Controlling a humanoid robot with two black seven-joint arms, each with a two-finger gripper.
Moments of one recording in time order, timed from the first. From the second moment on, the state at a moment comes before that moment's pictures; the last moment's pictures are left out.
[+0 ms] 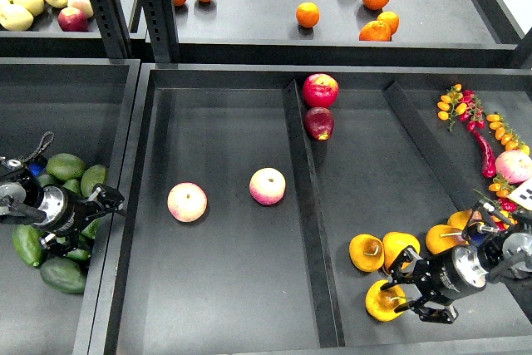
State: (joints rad) left arm -0.79 0.44 -0.13 -0.63 0.39 -0.49 0.49; right arm 0.86 -0.56 -0.23 0.84 0.11 0.58 -0.49
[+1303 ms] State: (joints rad) left arm -0.71 0.07 -0.93 -0.46 0.29 -0.49 0.49; right arm 0.73 -0.39 0.56 0.59 0.20 0.58 -0.49
